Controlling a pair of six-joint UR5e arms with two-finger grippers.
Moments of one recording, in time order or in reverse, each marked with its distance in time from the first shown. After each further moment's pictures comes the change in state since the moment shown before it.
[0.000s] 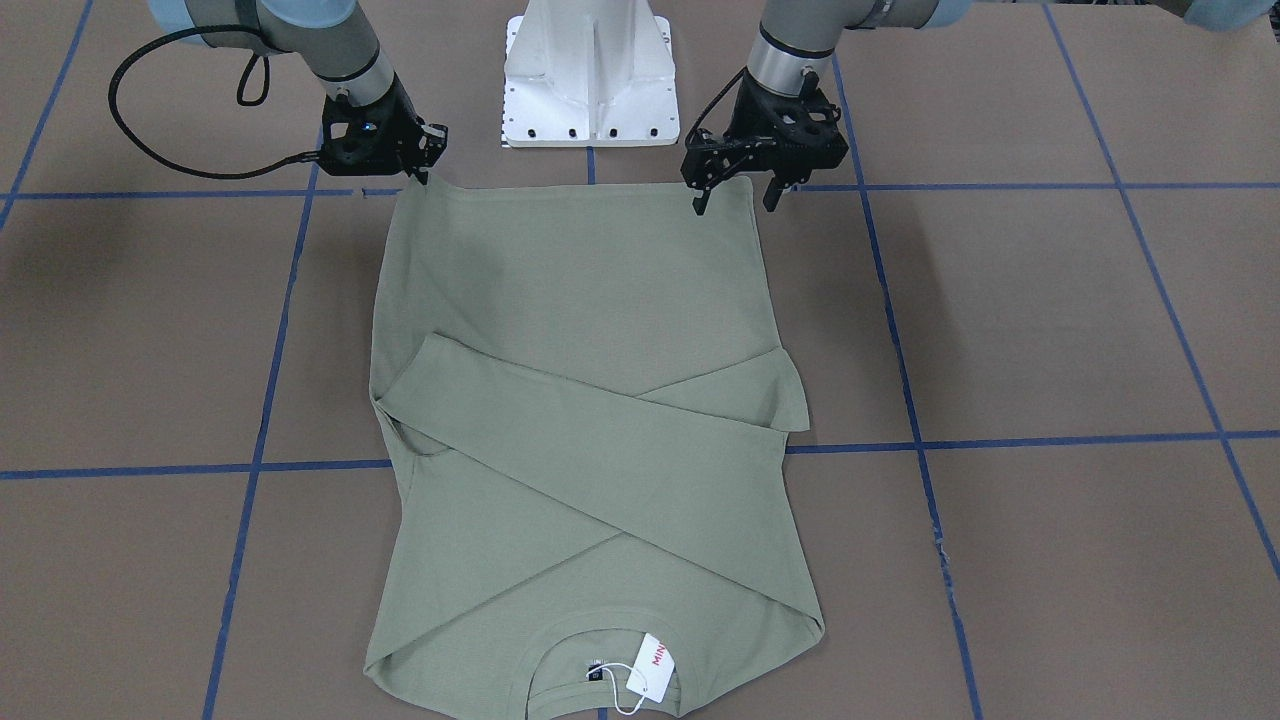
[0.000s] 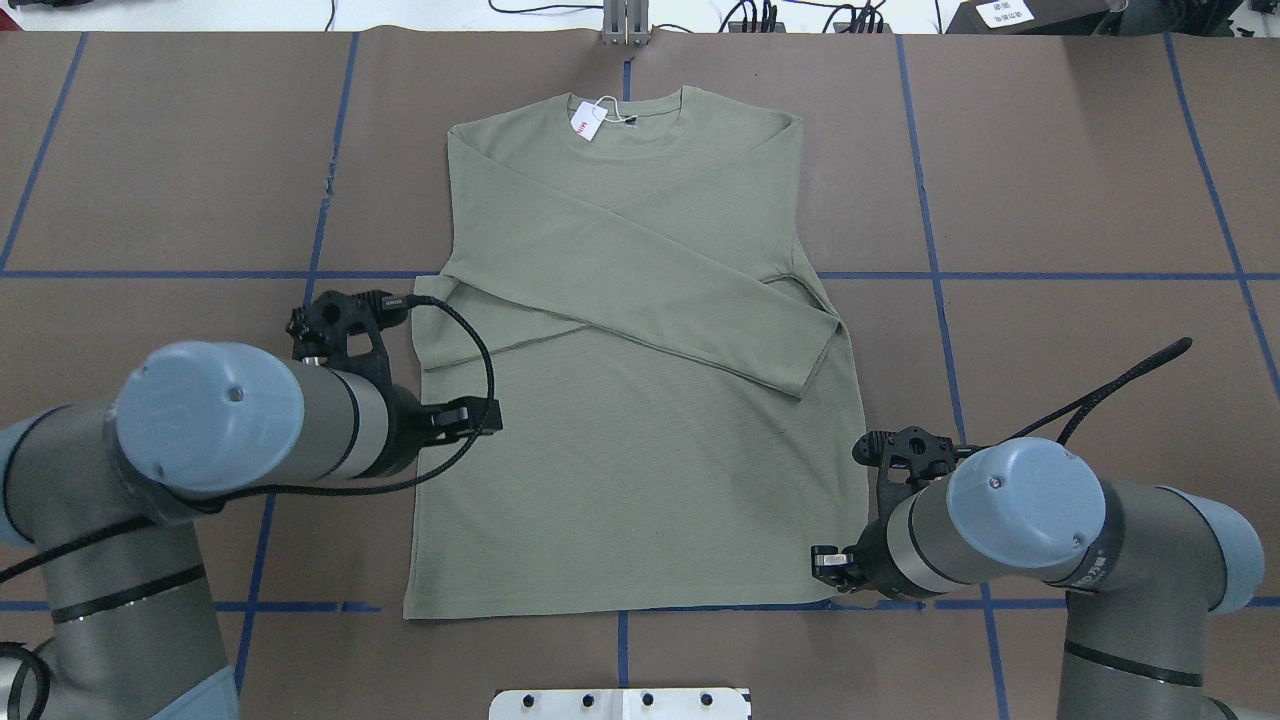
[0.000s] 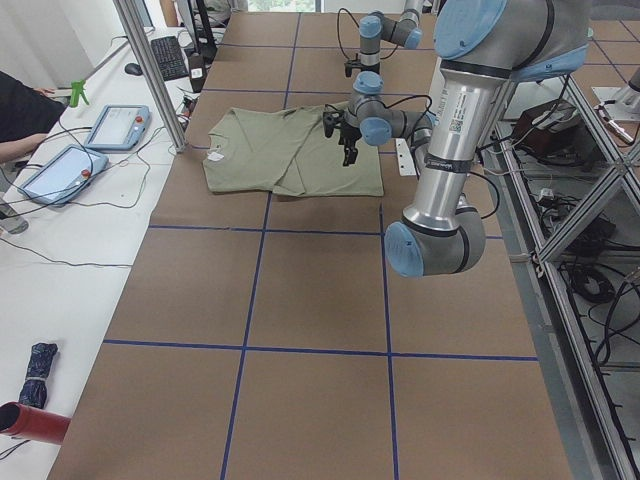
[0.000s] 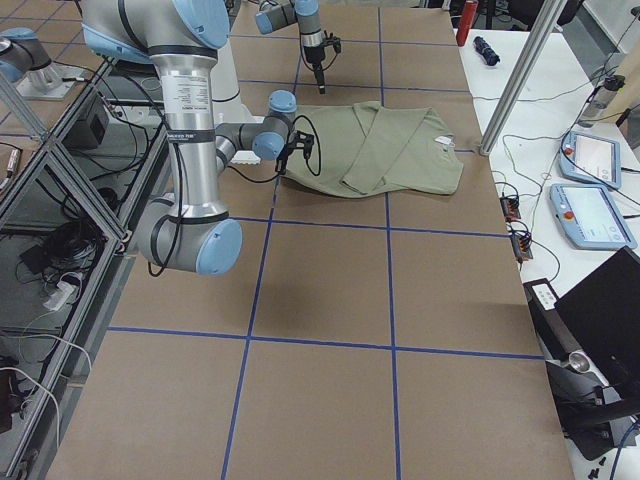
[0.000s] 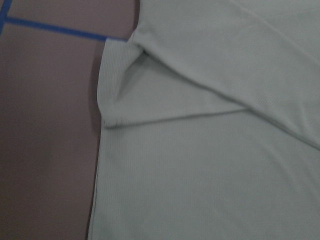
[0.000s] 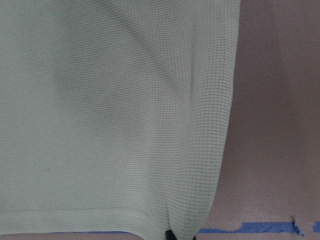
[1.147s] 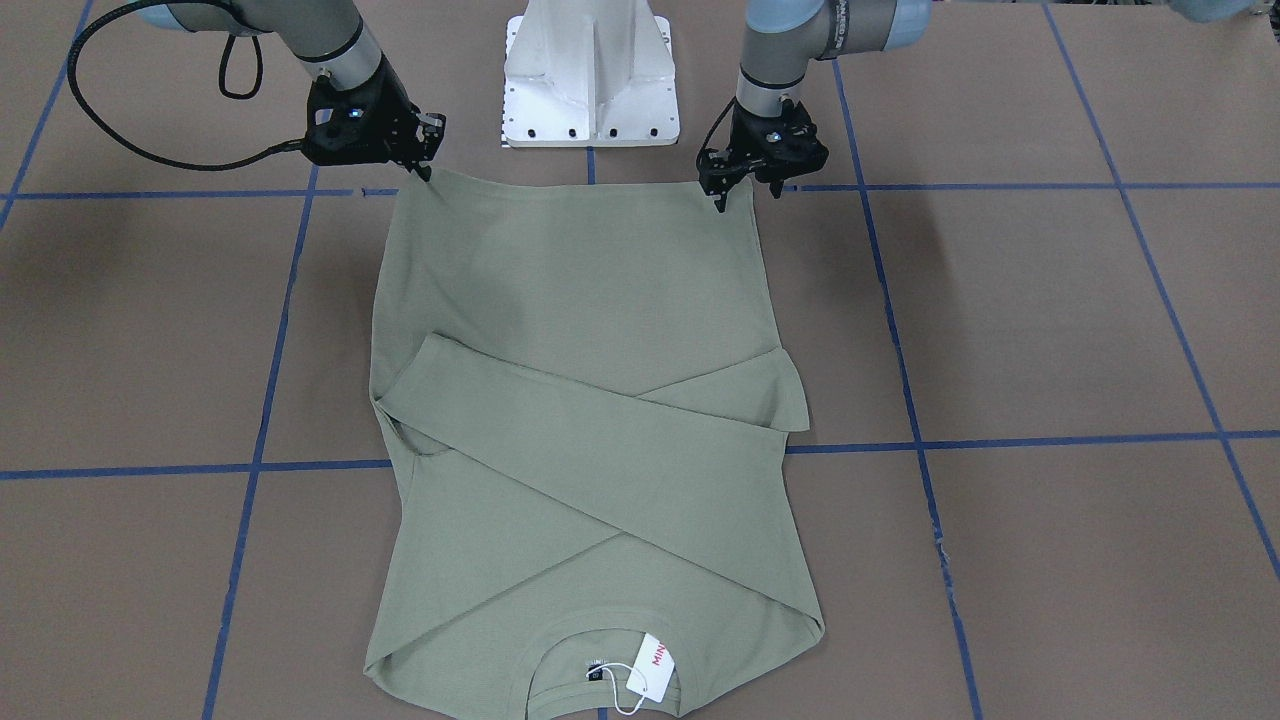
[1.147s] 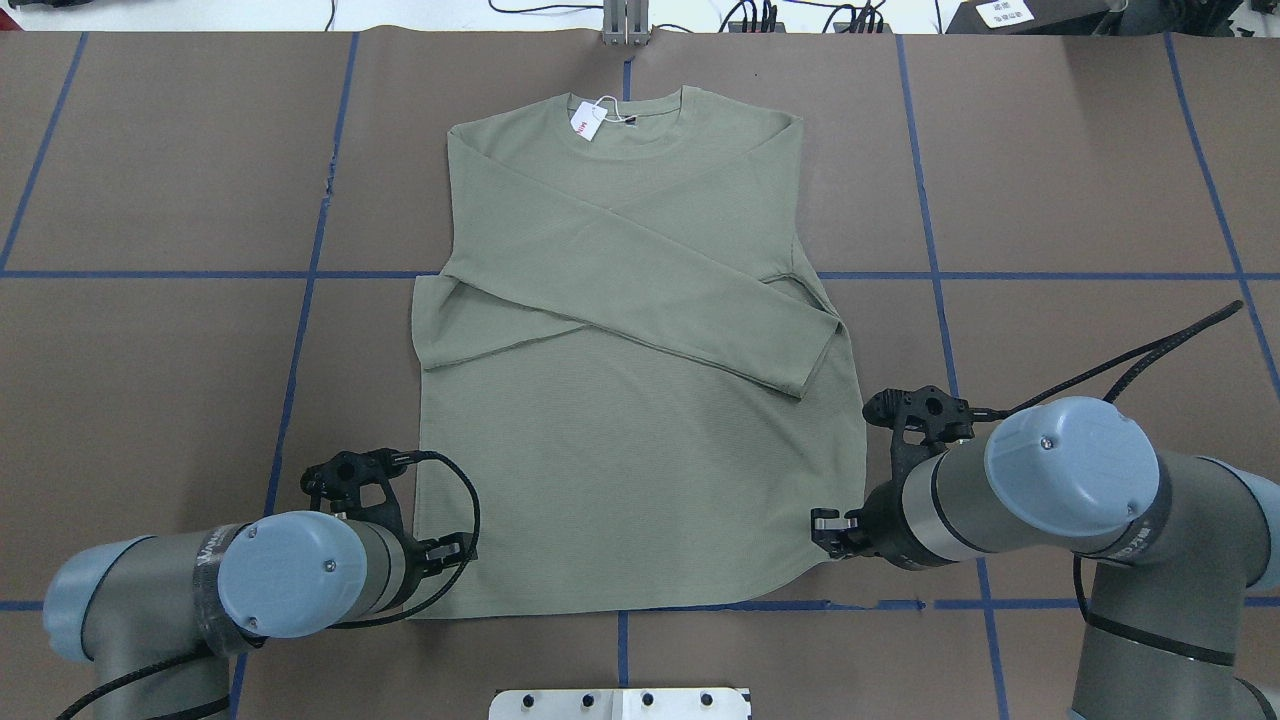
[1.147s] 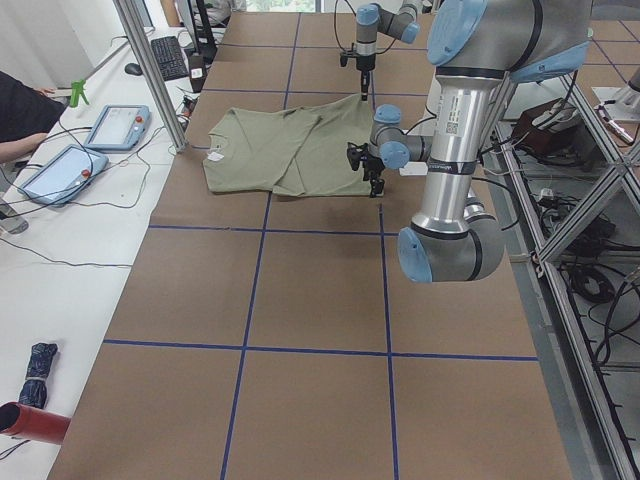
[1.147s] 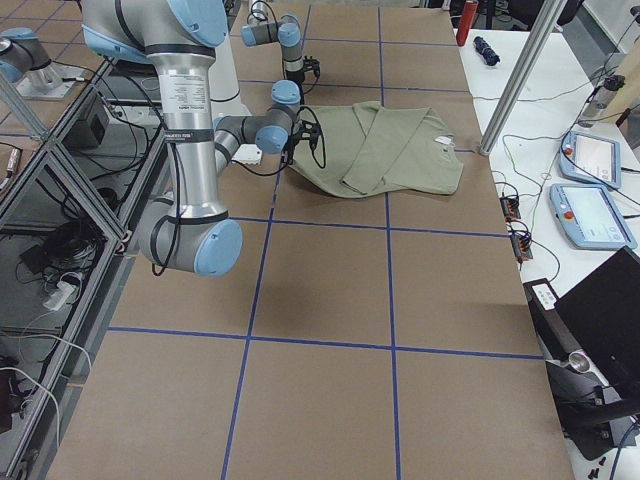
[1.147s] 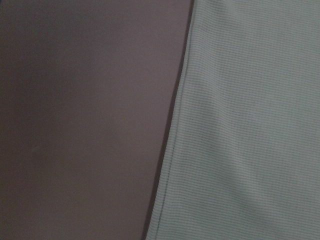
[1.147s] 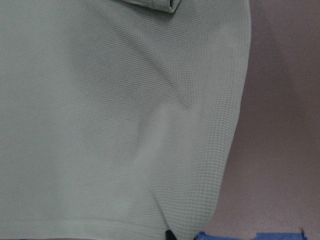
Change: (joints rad) left arm 0.138 0.076 0.087 0.010 0.075 -0.104; right arm 0.043 0.007 0.033 0.014 0.008 0.000
